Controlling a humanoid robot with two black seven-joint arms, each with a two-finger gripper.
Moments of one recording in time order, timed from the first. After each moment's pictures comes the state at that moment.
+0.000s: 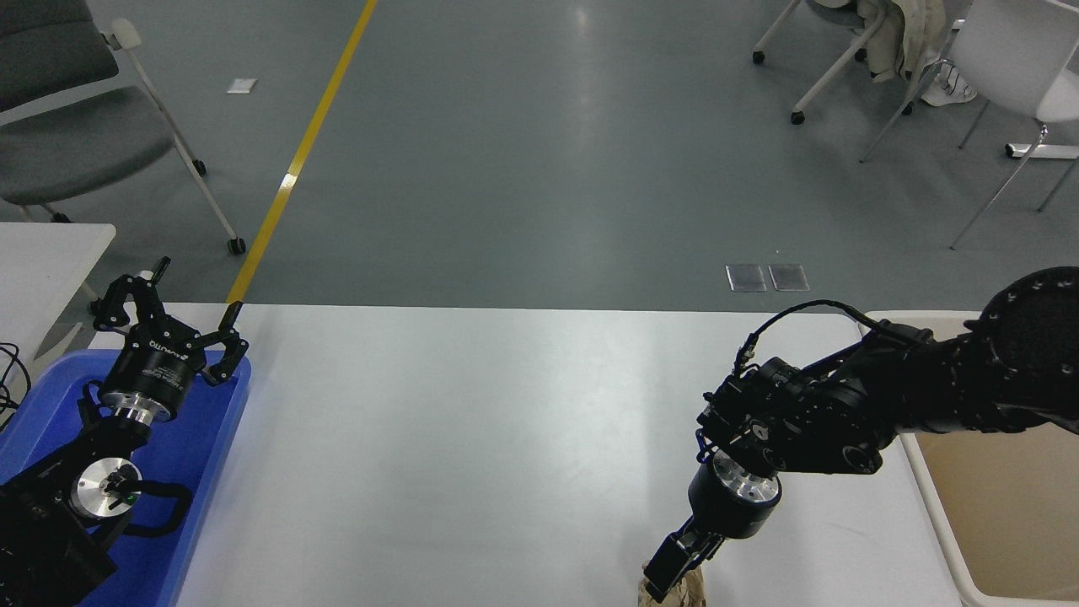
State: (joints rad) left arm -0.54 0.44 -0.74 -0.41 -0.02 -0.66 -0.59; right arm 1.39 -0.09 -0.90 1.03 -0.97 0.49 0.48
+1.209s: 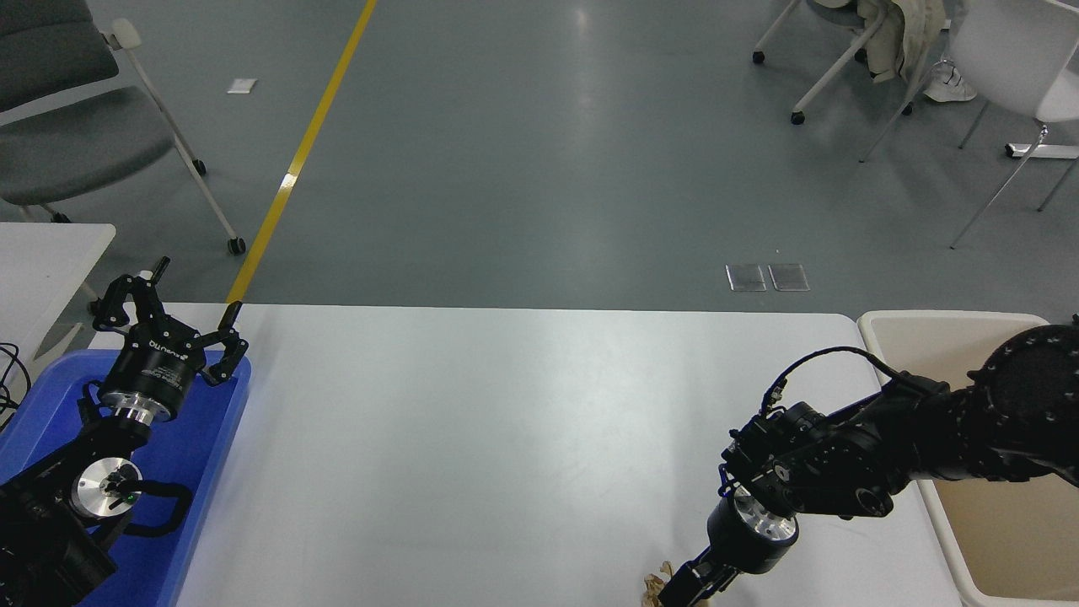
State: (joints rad) left arm -0.54 0.44 -0.74 -0.41 -0.02 -0.66 -0.59; right arm 1.24 -0.11 -0.90 0.96 -0.97 0.41 0.48
